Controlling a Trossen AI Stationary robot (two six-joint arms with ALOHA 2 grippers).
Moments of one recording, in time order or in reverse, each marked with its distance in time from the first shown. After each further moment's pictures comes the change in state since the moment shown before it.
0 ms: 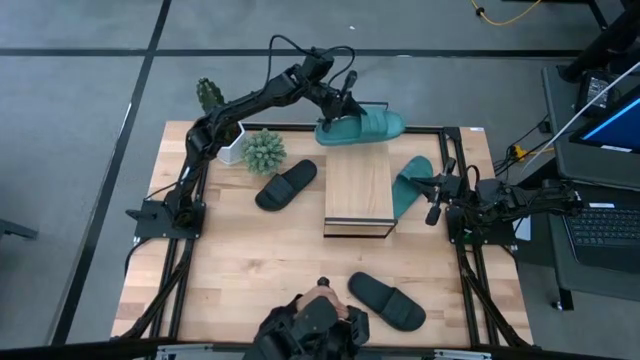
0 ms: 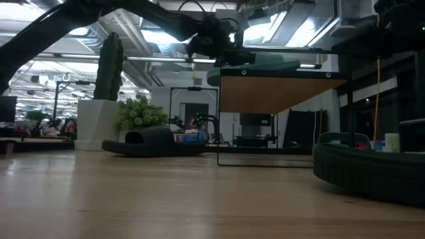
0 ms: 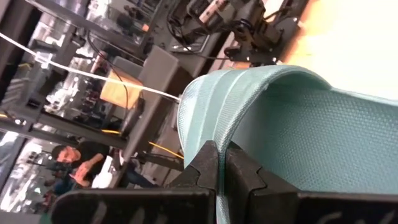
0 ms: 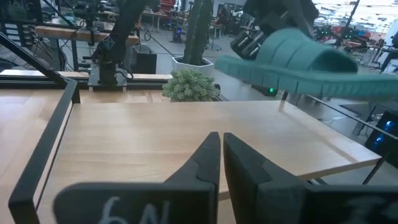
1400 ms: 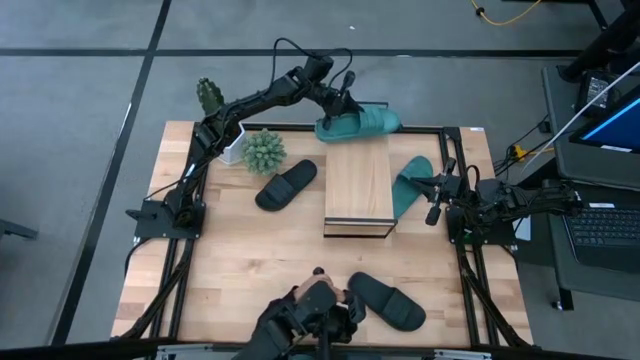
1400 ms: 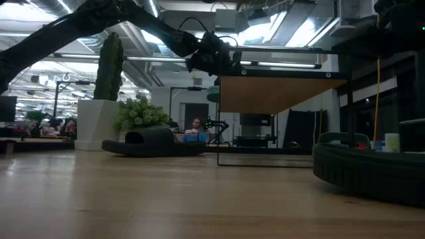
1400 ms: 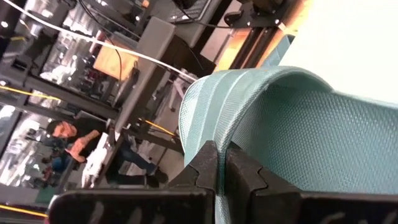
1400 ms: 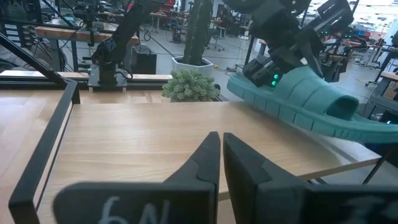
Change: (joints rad) left arm 0.046 0.089 0.000 0.057 -0.031 -0.006; right arm 0.000 0.000 0.000 0.001 0.000 0.004
